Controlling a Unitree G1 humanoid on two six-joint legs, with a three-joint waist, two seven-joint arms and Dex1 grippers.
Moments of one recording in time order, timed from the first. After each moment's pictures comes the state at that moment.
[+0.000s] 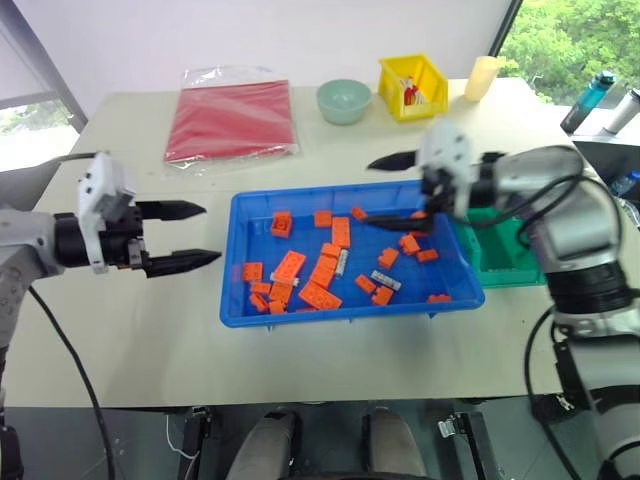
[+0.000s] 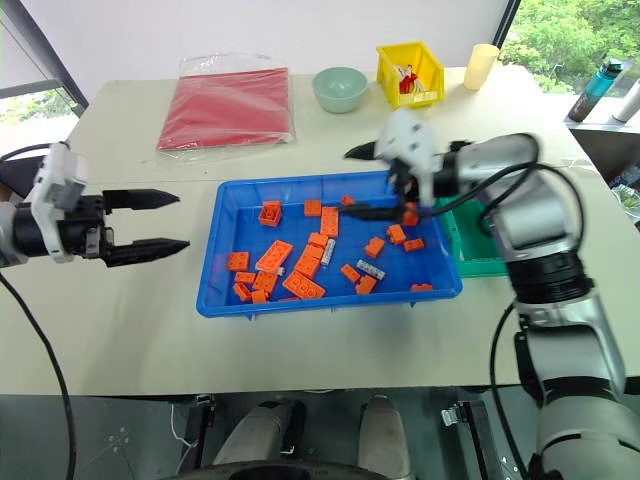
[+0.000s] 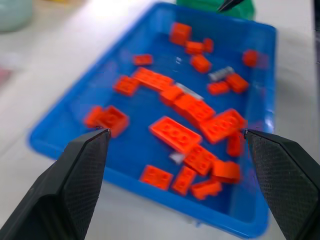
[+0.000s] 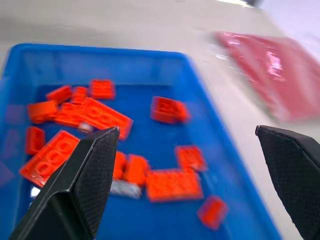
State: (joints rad) left arm -0.34 1.04 0.23 -0.20 -0.69 0.64 -1.24; right arm -0.84 -0.66 0.25 0.05 0.22 0.28 1.18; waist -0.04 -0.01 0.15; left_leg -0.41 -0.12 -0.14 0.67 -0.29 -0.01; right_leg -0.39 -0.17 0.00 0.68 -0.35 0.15
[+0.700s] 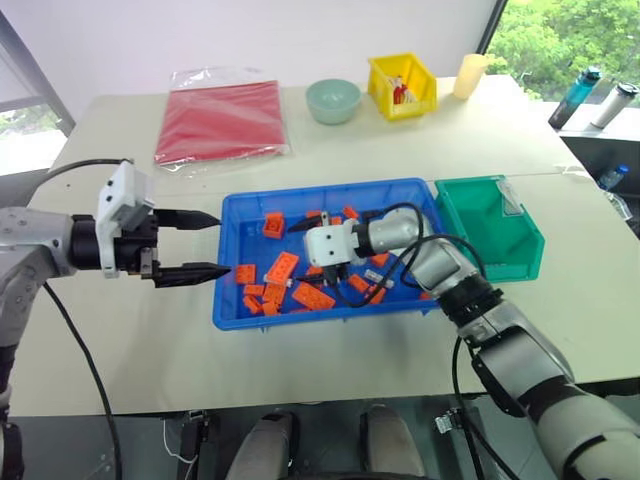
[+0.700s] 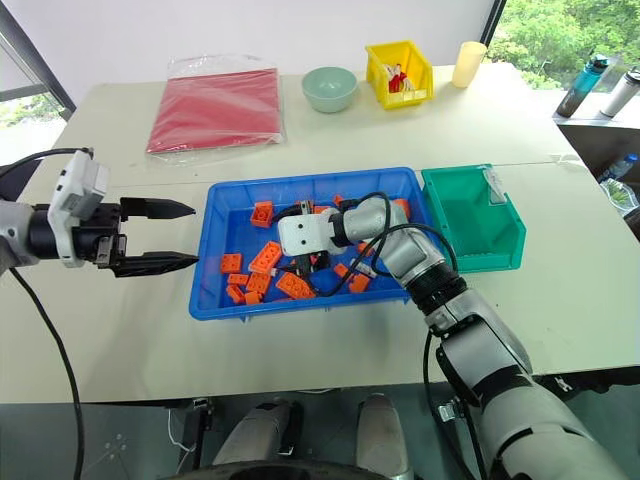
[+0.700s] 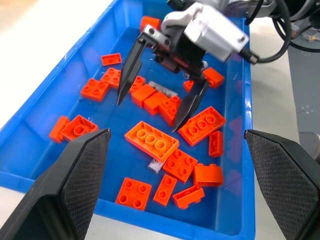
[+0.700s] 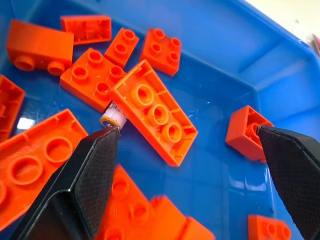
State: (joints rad) left arm -0.37 1.04 0.20 -0.22 -0.68 0.64 -1.24; right arm -0.87 -0.34 0.51 0.47 -0.22 -0.25 0.99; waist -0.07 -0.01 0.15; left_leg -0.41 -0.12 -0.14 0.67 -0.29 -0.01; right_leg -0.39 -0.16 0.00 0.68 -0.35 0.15
